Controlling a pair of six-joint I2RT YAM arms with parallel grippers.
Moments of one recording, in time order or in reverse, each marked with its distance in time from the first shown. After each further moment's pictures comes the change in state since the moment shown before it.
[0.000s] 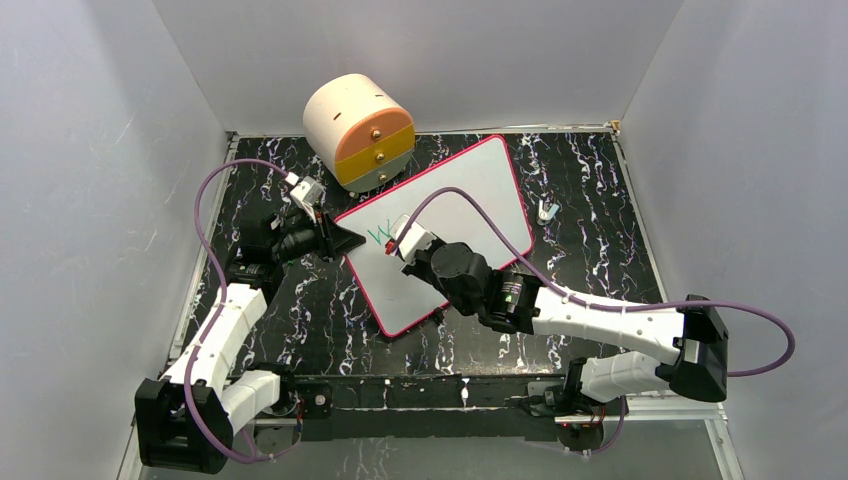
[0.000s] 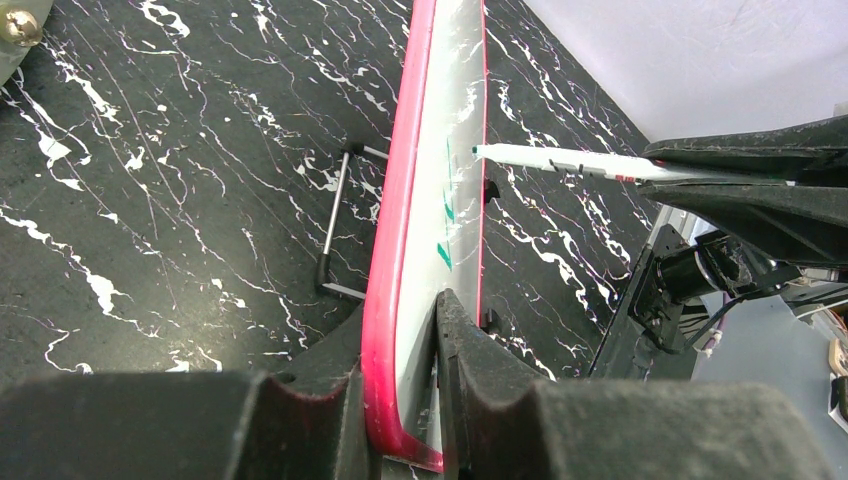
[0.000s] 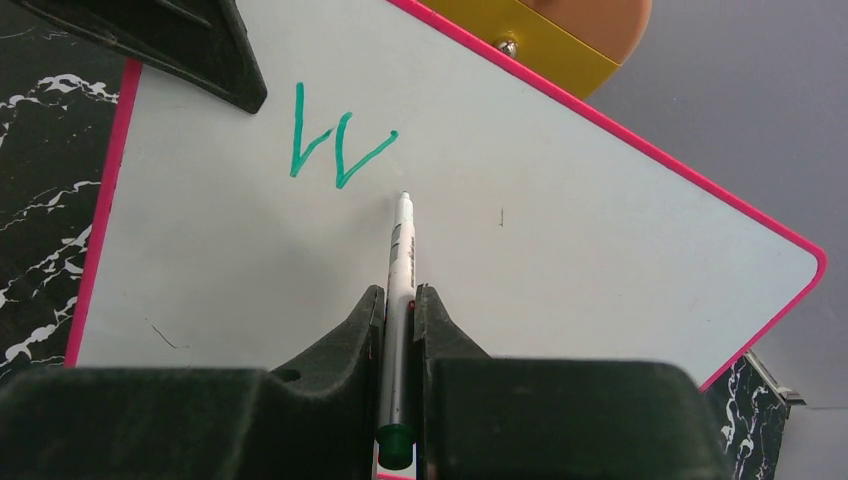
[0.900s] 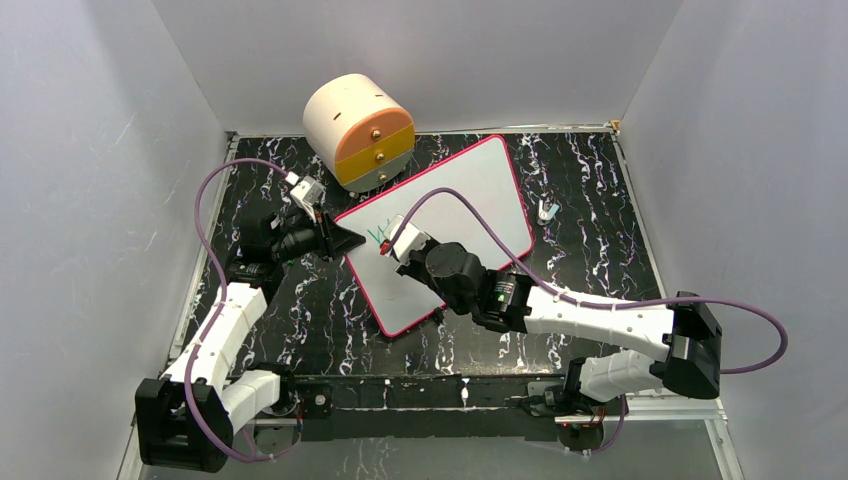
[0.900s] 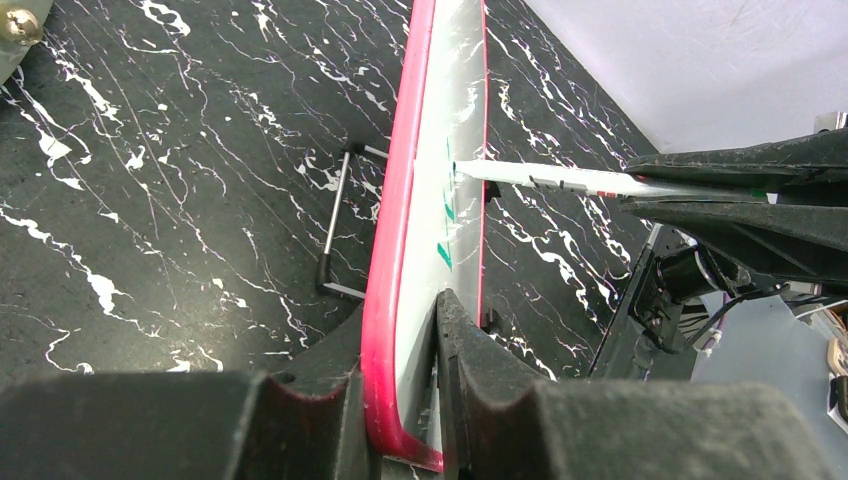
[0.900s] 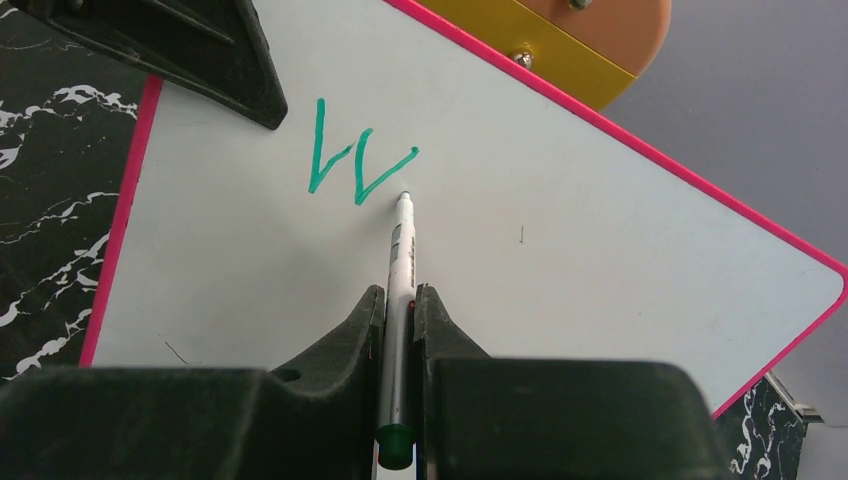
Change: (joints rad) left arm 0.001 0.006 0.002 0.000 0.004 0.001; right arm -0.005 0.039 0.000 0.050 -0.023 -0.002
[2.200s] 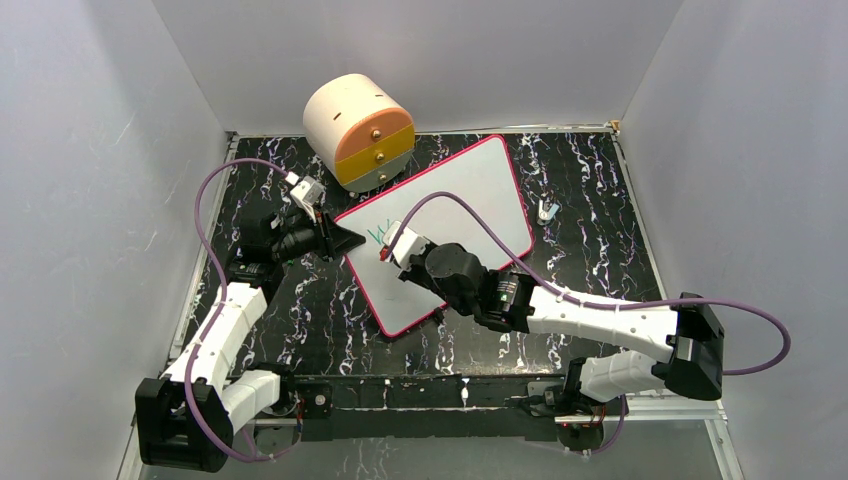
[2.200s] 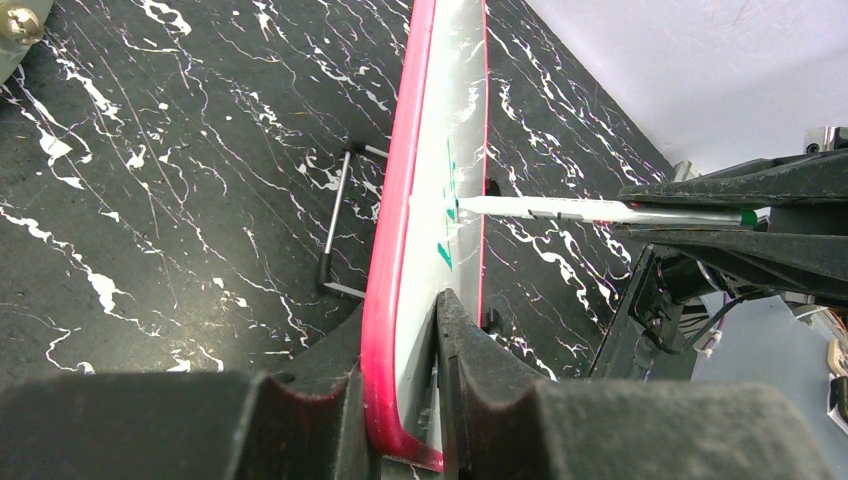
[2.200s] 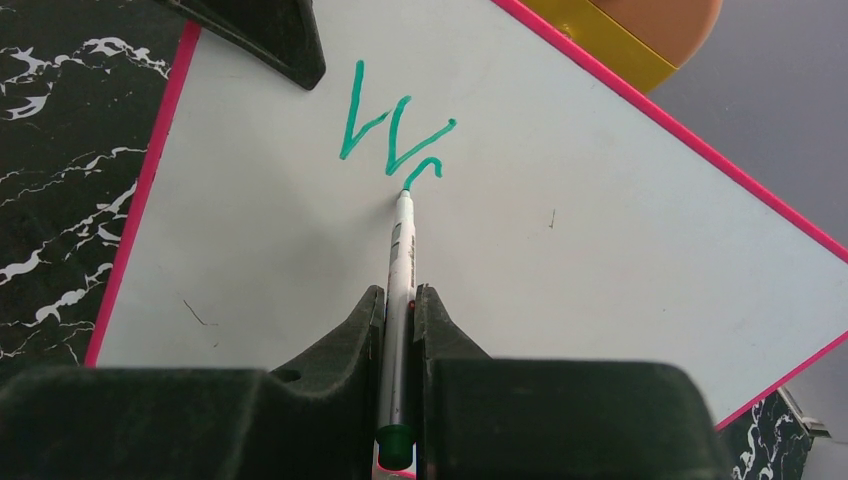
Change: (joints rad) left arm 0.000 0.002 0.000 0.000 -0.001 0.000; right arm -0.003 -0.011 0.002 -0.079 -0.060 0.002
